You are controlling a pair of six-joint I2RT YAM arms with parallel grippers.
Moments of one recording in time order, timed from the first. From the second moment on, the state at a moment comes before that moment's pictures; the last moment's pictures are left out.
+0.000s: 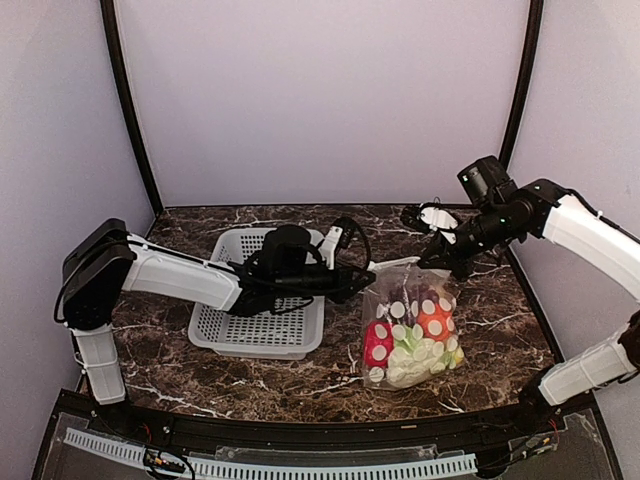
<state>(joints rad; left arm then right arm) -0.96 1.93 1.16 0.50 0.28 -0.47 0.56 1.30 1.26 -0.92 -0.36 -0.61</state>
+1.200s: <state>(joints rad) -1.07 1.72 1.24 0.24 0.47 -0.01 0.57 1.43 1.51 -1.08 -0.80 -0.68</state>
